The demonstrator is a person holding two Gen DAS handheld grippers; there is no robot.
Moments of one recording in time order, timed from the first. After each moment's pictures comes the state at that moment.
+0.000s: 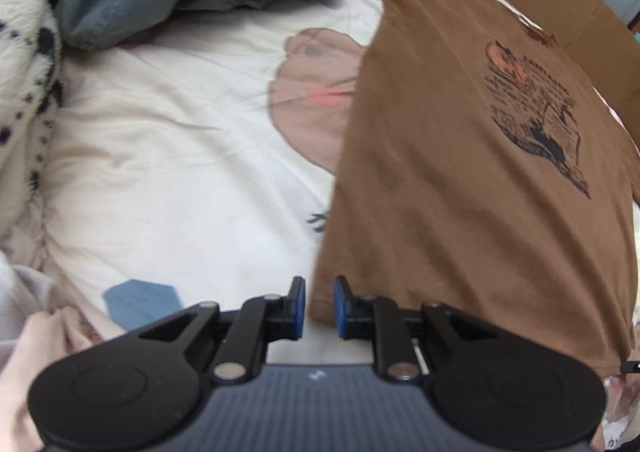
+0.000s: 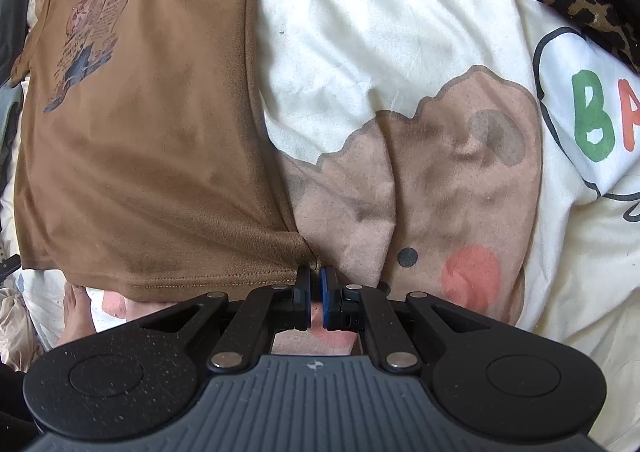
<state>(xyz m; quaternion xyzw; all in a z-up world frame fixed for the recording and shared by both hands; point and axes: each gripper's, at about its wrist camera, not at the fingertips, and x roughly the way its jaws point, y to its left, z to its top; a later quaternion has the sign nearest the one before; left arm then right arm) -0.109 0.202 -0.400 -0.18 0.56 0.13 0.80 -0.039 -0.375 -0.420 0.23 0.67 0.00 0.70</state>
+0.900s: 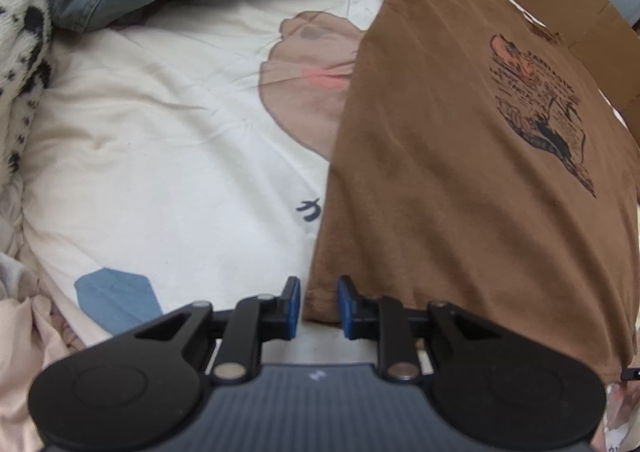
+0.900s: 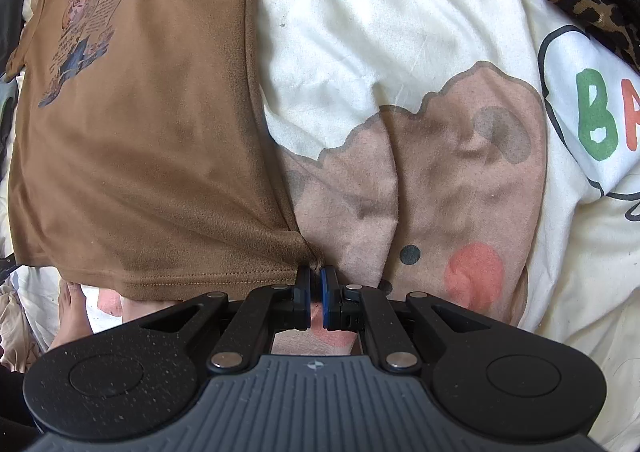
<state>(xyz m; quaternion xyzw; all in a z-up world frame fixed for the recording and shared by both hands) -0.101 0.192 -0.421 -0.19 0.56 0.12 0.79 -0.037 -0.368 -0.421 0.22 0.68 0.00 0.70</state>
